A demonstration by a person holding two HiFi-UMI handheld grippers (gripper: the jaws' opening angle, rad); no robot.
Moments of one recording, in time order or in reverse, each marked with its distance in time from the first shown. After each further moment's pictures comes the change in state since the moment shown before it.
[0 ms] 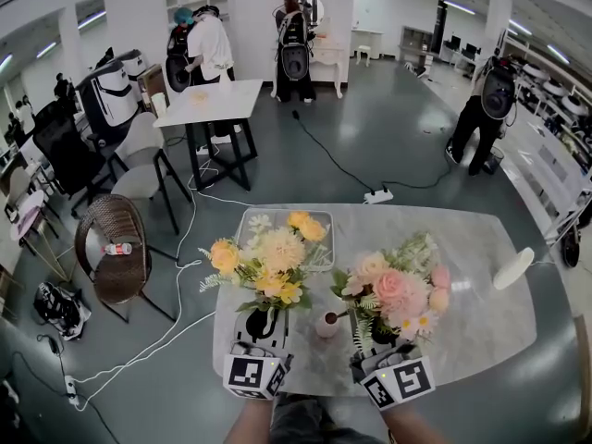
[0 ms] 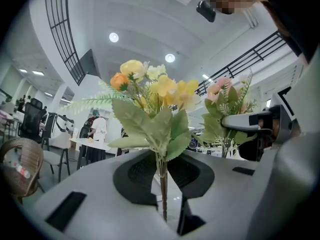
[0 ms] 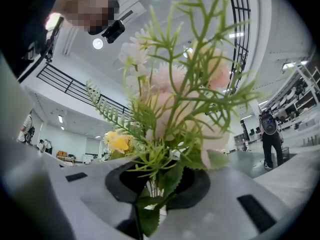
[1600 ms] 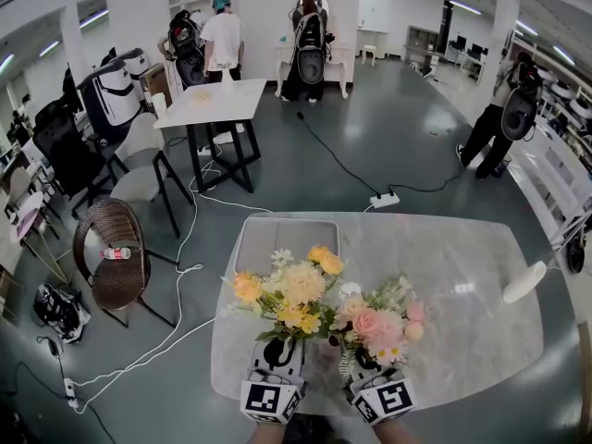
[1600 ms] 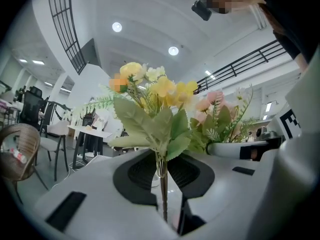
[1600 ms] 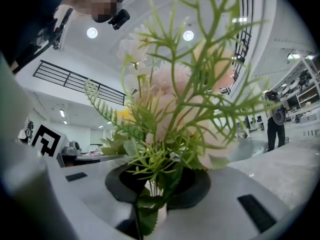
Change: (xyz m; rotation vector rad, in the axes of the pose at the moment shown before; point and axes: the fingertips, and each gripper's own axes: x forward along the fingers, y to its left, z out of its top) left arm 0.012 -0.018 -0.060 -0.059 0.082 -0.025; right arm 0.005 -0.009 -0.110 0.019 0.170 0.030
